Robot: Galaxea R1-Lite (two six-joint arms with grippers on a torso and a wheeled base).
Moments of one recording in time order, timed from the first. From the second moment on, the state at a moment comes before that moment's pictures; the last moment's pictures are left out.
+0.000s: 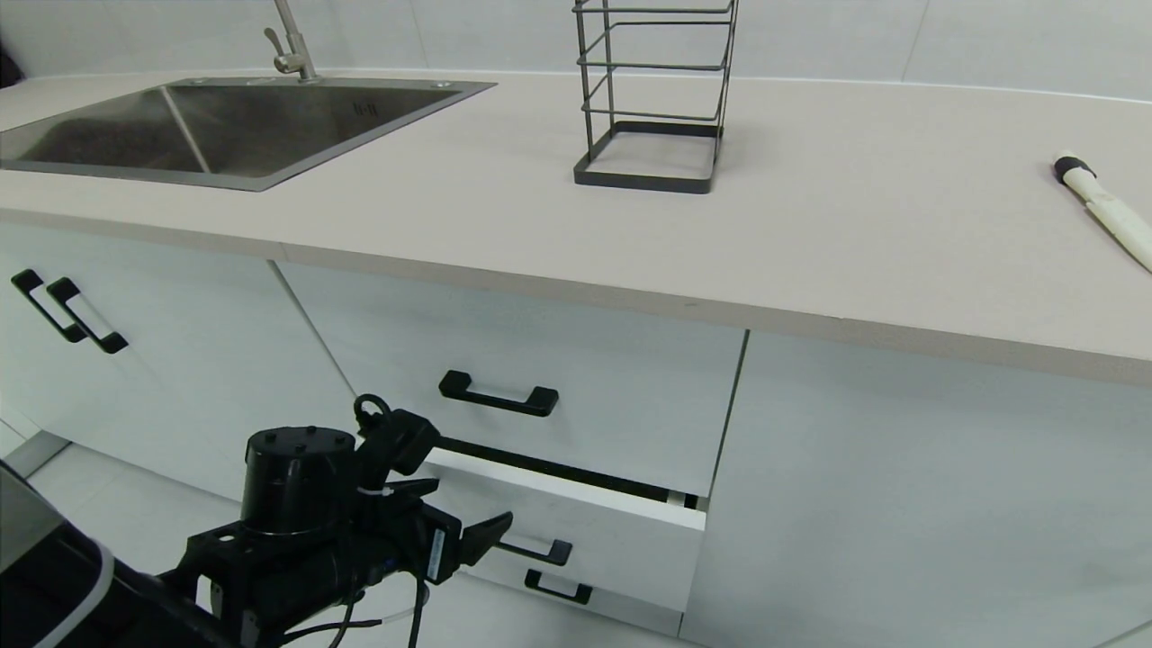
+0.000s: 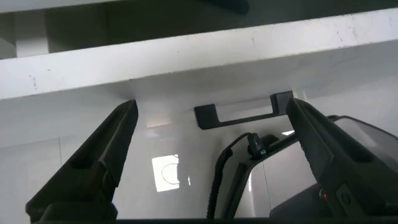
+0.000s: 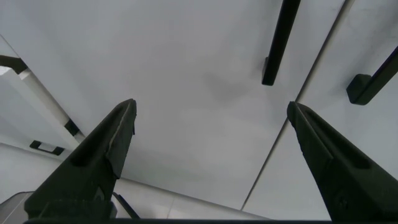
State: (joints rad) left arm -0.38 1.81 -0.35 -0.94 -0.08 0.01; right arm -0.01 0.00 0.00 0.00 0.00 0.00
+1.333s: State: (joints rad) left arm -0.36 1.39 -0.06 -0.92 -0.09 0.01; right arm -0.01 0.00 0.00 0.00 0.00 0.00
